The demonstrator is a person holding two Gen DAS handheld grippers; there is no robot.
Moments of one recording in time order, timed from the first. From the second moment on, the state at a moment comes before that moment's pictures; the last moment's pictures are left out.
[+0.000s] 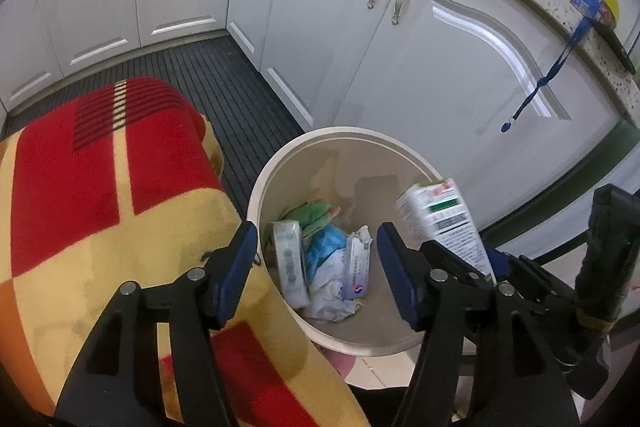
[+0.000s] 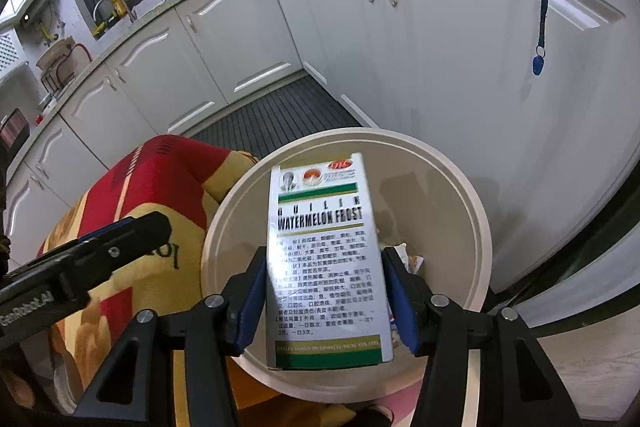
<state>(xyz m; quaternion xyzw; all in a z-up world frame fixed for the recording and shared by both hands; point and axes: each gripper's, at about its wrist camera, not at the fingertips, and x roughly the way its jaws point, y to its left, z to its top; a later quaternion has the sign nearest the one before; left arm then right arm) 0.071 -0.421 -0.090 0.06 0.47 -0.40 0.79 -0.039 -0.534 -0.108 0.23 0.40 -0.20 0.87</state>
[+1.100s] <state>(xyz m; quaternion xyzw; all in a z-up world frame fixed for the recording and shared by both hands) 0.028 -0.292 -0.021 0.05 0.33 -0.35 0.87 -0.067 -0.430 -0.038 0.17 0.31 -0.19 0.92</state>
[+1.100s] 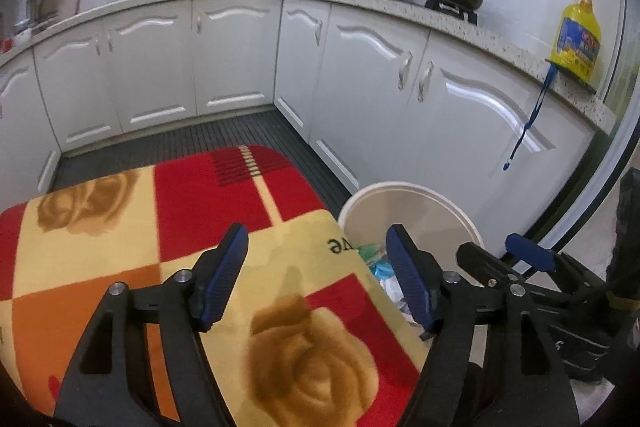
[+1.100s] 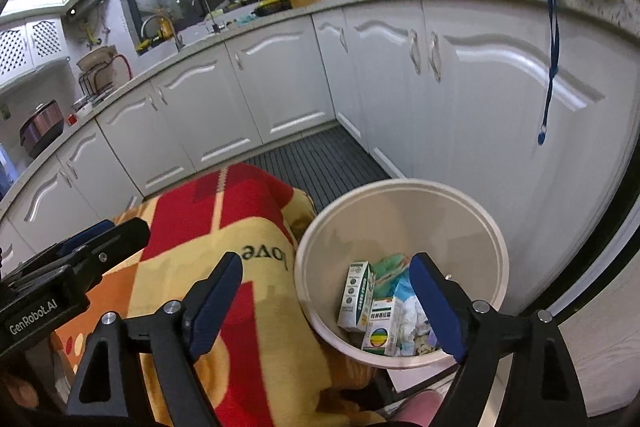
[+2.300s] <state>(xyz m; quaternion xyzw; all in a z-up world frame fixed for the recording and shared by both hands) -0.006 -0.196 0.027 0.02 0.24 -0.30 0.92 -0.094 -0.363 0.023 0.11 0.21 -0.20 0.95</state>
